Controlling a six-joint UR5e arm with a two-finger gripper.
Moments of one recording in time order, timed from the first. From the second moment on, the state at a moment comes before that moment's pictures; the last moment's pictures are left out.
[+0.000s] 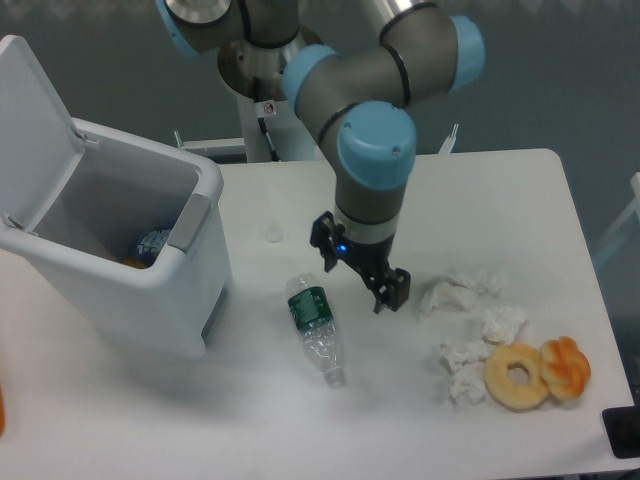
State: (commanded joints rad) arm 2.48 -1.93 -1.54 -1.17 1.51 1.26
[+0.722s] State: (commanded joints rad) arm 2.48 -1.93 -1.57 -1.16 1.51 1.06
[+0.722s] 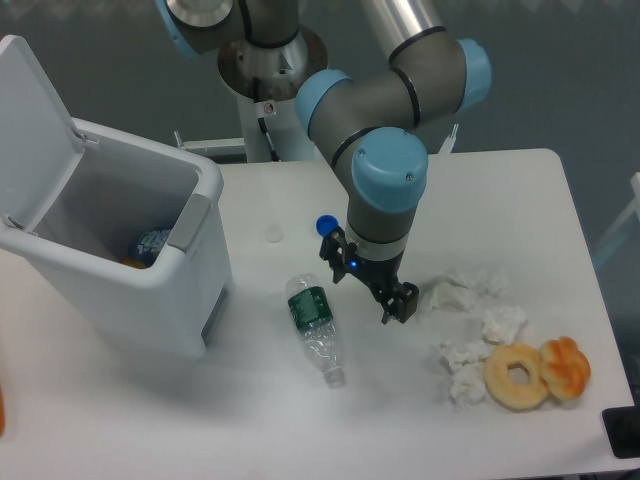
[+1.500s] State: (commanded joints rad) arm 2.43 -2.07 -1.58 -1.03 1.52 0.59
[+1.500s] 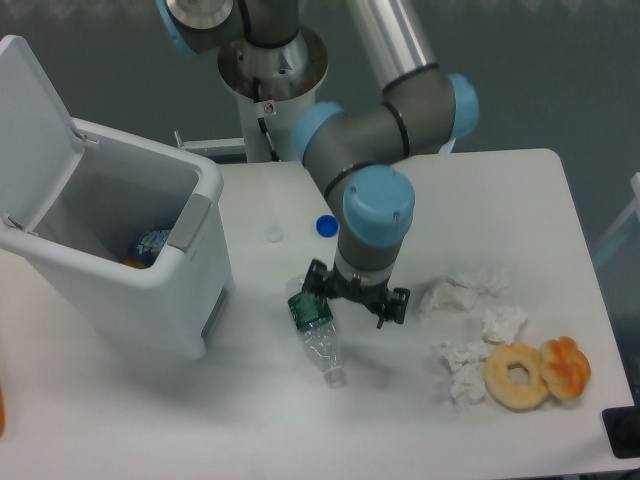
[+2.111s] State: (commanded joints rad) arm 2.38 -2.16 -1.56 -0.97 1.57 0.42
